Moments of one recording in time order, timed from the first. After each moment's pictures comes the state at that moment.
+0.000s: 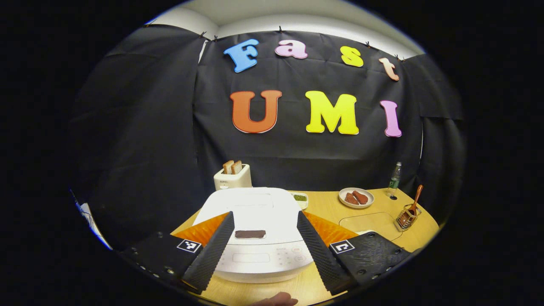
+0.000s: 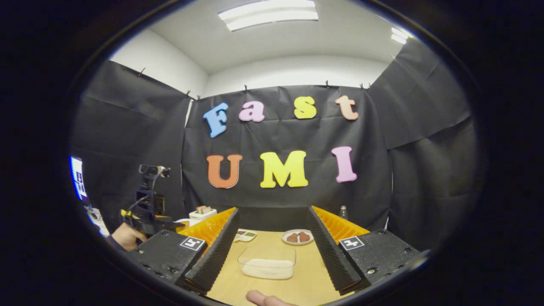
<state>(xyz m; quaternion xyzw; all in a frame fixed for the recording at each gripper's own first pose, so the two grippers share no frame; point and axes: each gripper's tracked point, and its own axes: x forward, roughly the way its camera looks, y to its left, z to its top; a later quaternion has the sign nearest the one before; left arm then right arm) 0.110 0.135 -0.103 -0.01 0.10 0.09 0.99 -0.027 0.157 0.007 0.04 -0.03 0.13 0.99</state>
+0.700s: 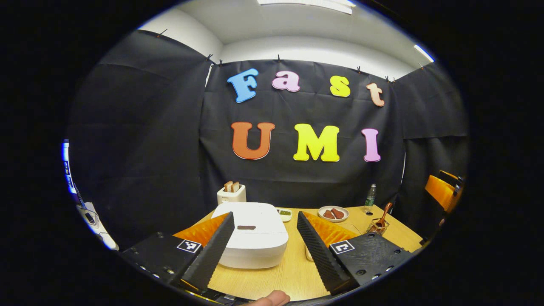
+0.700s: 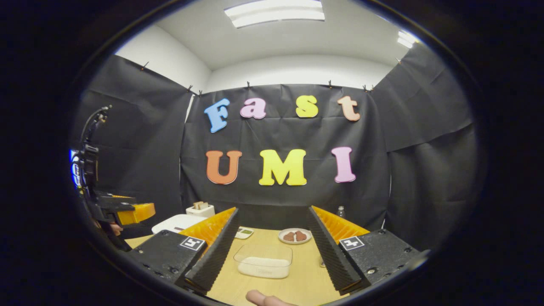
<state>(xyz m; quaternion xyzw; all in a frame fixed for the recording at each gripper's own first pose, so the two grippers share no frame) -0.020 0.094 -0.027 -0.02 0.01 0.07 1.00 -0.030 0.160 0.005 0.02 -0.02 0.13 0.99</state>
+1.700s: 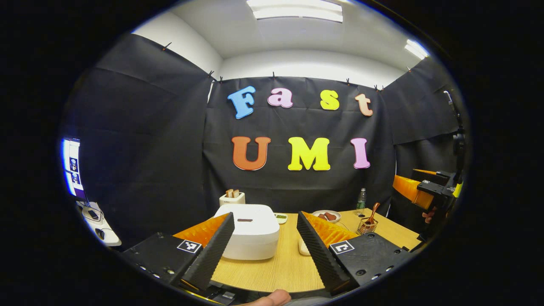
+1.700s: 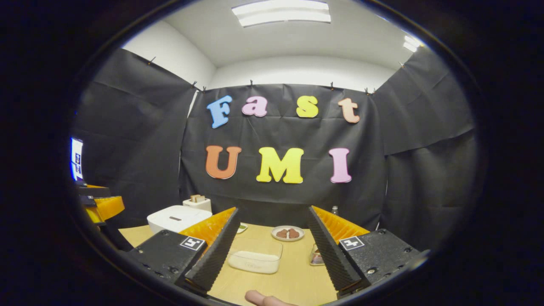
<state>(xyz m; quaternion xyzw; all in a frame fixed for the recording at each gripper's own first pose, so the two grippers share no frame) -0.103 0.067 -0.033 -0.01 -0.04 0.06 1.00 -0.048 0.130 -0.009 -0.01 -0.02 0.13 0.99</state>
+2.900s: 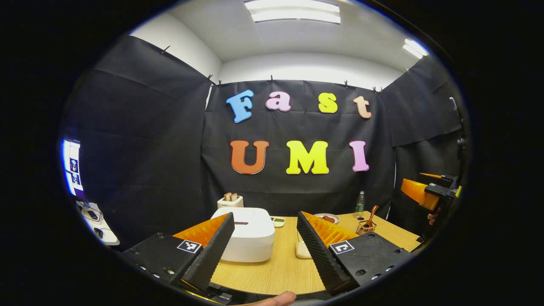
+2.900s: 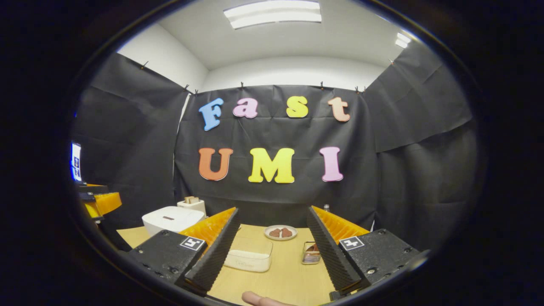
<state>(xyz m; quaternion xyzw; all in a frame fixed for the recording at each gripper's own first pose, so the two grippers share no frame) -0.099 0.056 -0.031 -0.01 -0.05 0.06 1.00 -0.048 0.091 -0.019 0.01 -0.02 0.11 0.99</state>
